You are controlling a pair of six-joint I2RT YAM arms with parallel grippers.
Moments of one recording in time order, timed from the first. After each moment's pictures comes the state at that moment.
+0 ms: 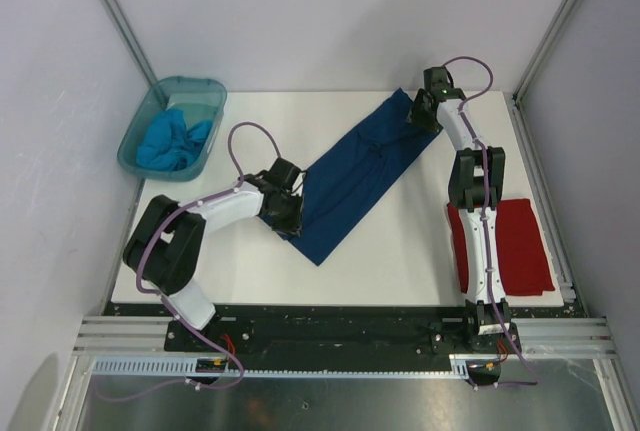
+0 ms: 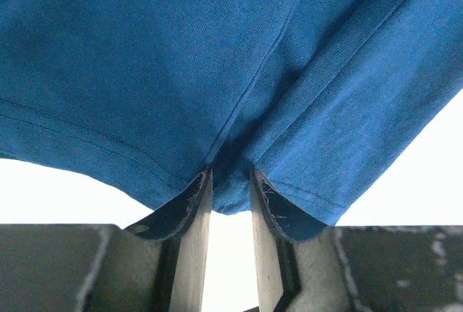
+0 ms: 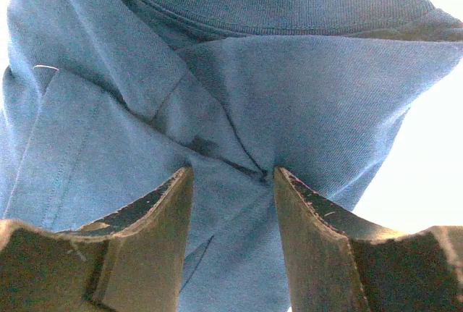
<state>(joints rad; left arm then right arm) -0.54 1.66 0.98 -0.52 0.12 -0.38 0.09 2.65 2.46 -0.74 0.08 0.46</state>
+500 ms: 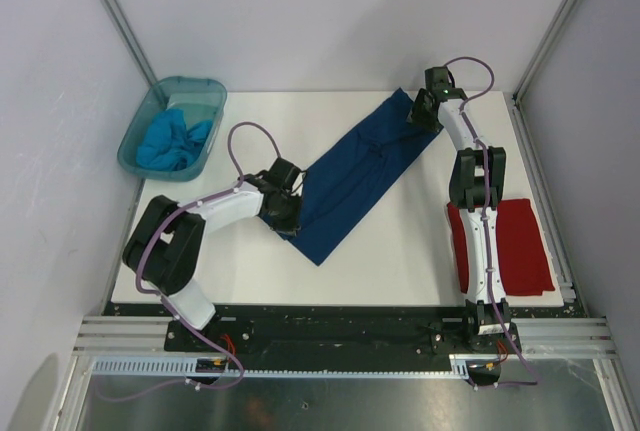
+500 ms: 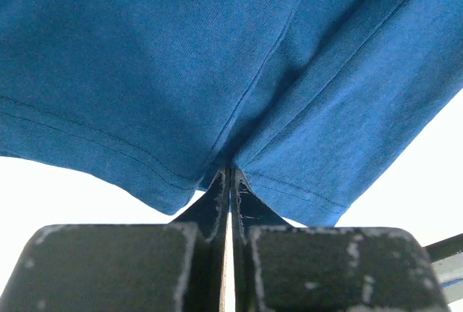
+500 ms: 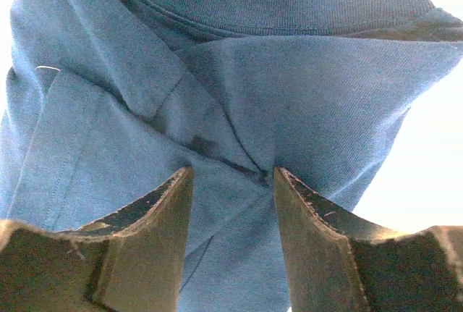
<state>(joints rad) -0.54 1.66 0.98 -0.52 0.11 -0.39 0.09 2.65 2.46 -0.73 0.06 0.47</state>
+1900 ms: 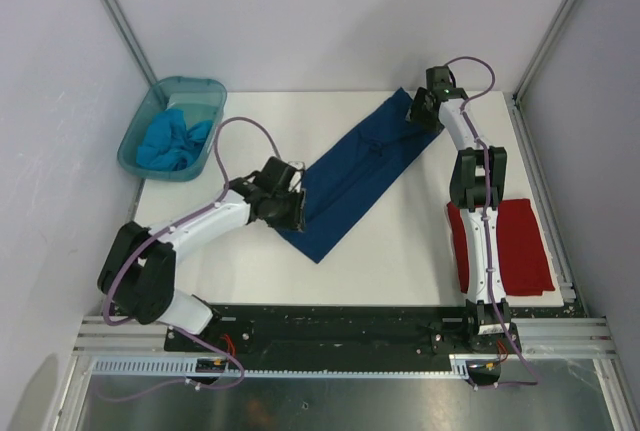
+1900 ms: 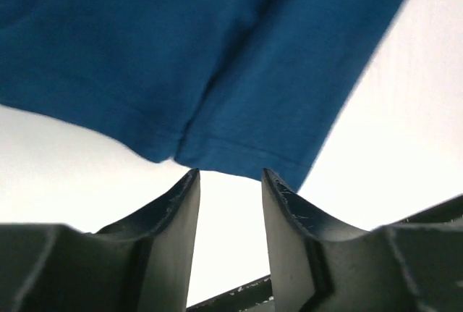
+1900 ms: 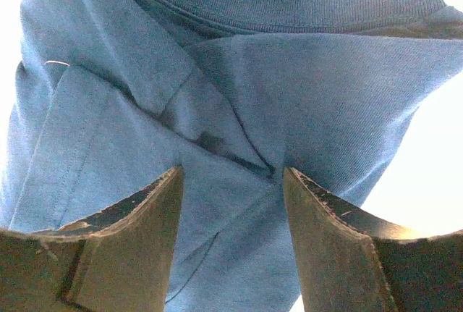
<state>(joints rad) -0.56 1.47 0.95 -0.55 0.07 -0.41 0.08 2.64 2.46 -0.73 0.04 0.47</state>
